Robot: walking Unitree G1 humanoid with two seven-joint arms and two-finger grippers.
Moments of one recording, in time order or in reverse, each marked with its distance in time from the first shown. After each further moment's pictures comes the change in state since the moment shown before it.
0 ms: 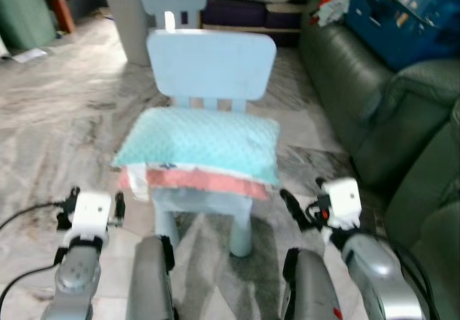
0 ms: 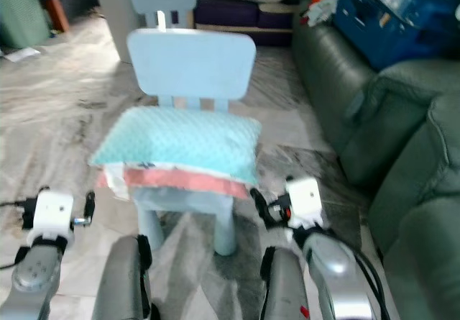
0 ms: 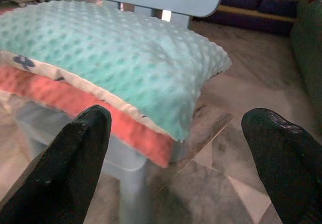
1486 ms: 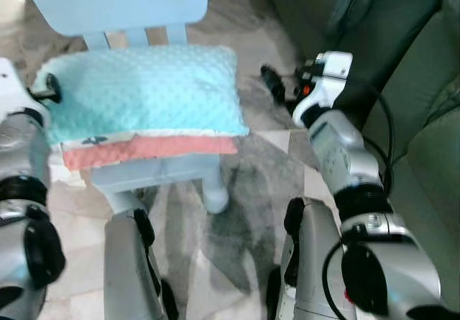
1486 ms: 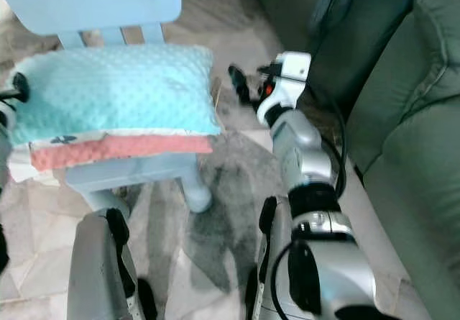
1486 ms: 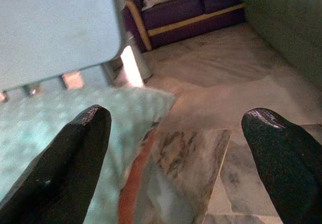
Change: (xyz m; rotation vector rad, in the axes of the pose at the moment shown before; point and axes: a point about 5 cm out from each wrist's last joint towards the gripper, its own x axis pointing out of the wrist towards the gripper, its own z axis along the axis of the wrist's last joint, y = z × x) left arm 0.120 0.124 0.126 -0.459 -0.132 0.287; right arm 0.122 -0.010 0.148 0.305 -0.345 0.034
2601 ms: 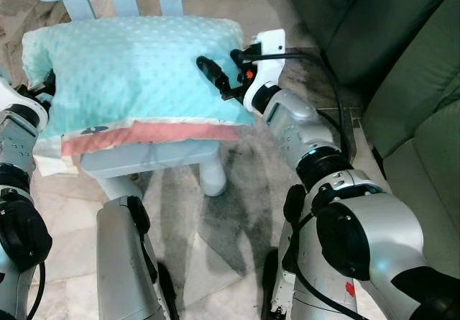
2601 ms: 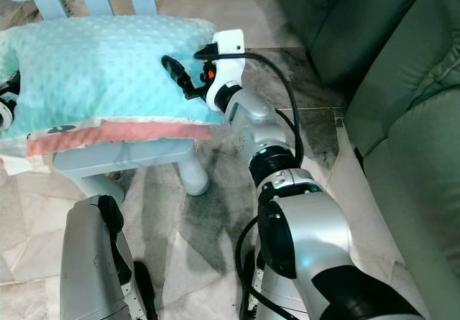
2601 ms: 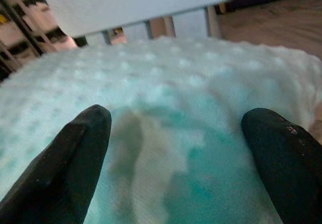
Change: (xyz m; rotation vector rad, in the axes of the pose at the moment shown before) left arm 0.003 -0.003 0.001 -0.304 0.132 -0.245; right arm 0.038 0.074 -0.009 -0.082 0.092 0.317
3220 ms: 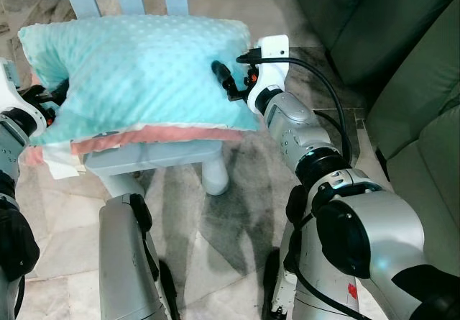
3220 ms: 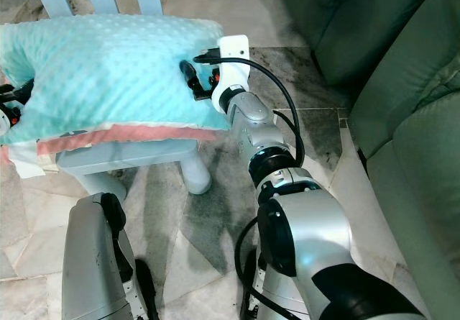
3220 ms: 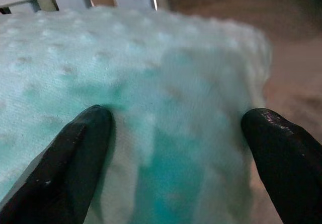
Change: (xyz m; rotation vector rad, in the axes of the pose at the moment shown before) left arm -0.008 0.003 0.000 0.132 0.114 -0.254; right arm -0.002 -0.010 -0.010 0.027 0.069 -0.196
